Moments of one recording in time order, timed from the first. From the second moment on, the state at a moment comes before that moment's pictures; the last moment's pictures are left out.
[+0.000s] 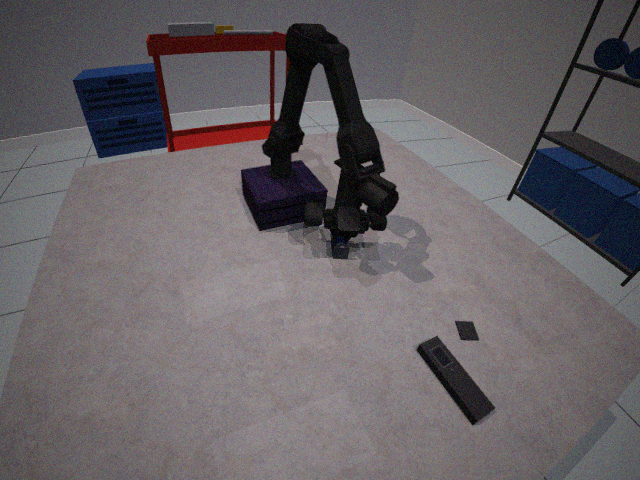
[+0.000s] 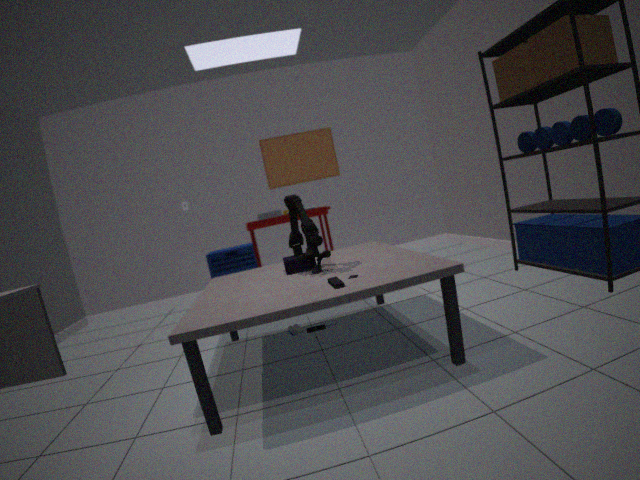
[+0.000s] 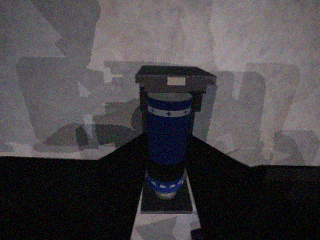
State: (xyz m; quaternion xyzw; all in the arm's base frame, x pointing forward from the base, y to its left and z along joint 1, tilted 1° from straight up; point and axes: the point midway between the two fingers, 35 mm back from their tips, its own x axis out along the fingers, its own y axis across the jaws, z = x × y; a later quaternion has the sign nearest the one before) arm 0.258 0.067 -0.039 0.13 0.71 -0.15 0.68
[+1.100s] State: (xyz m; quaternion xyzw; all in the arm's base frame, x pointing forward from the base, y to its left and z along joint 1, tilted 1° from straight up) arm 0.263 0.063 -0.031 0.13 0.71 -0.15 0.67
